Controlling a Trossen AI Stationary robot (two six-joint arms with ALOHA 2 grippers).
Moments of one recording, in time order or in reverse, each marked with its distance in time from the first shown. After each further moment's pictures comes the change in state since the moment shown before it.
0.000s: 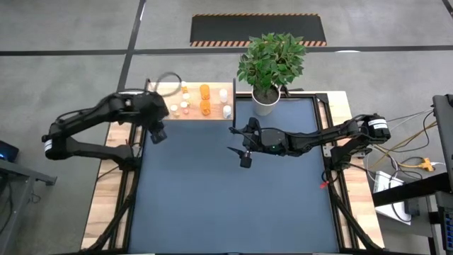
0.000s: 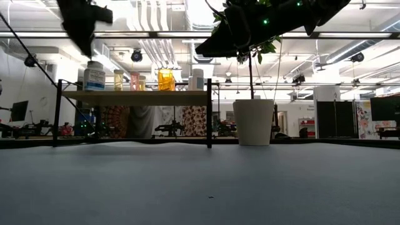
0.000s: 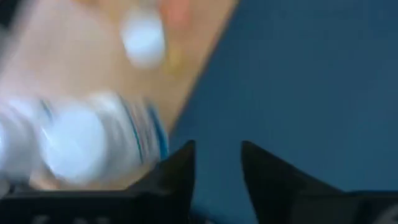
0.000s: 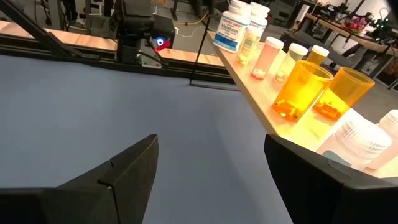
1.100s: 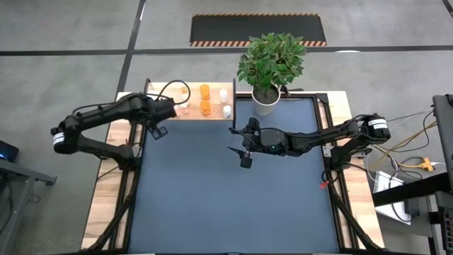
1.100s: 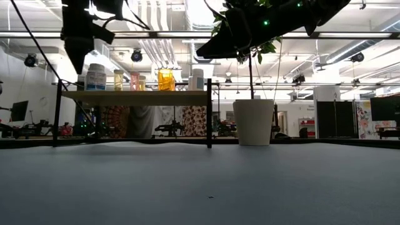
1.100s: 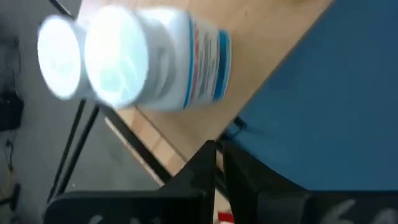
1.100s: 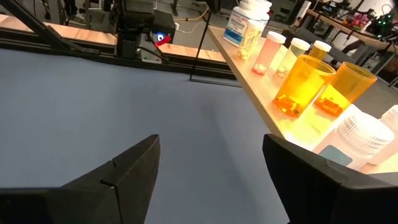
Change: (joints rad) left arm 0.000 0.157 -0.013 -0.197 -0.331 -0.207; right arm 0.000 0.000 0.000 -0.019 0.001 -0.003
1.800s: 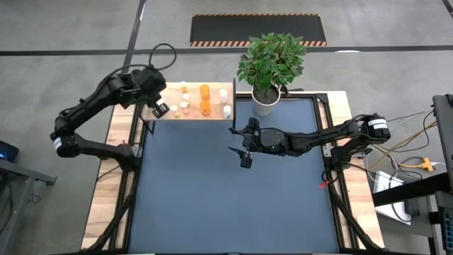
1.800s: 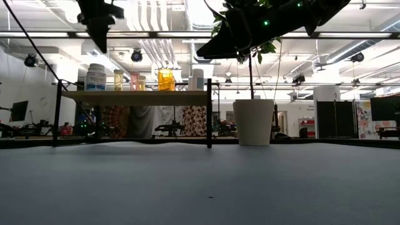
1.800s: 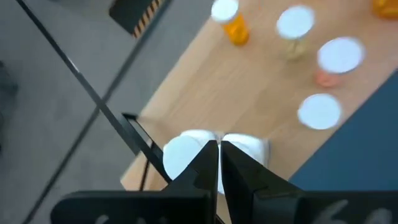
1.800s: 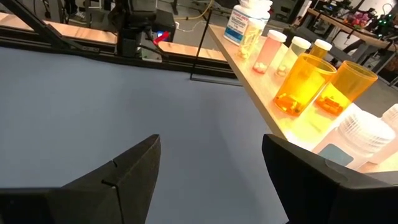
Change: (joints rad) left arm 0.203 0.003 0.274 0.165 0.065 0.294; right arm 0.000 0.000 0.000 -0.003 0.000 0.000
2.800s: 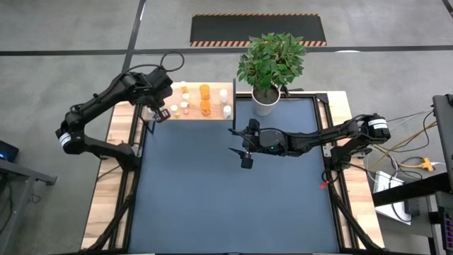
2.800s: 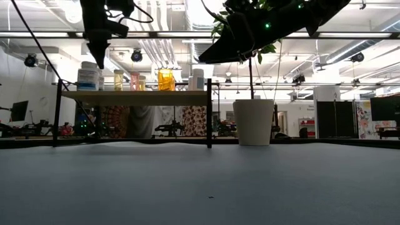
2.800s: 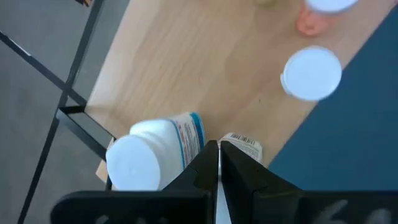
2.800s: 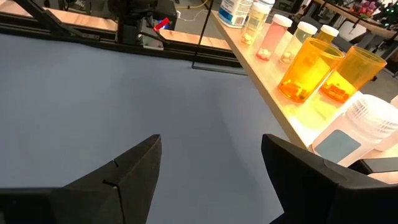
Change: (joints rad) left arm 0.082 0.079 -0.069 -0.025 0.149 0.127; right arm 0.000 0.000 0.000 -0.049 0.000 0.015
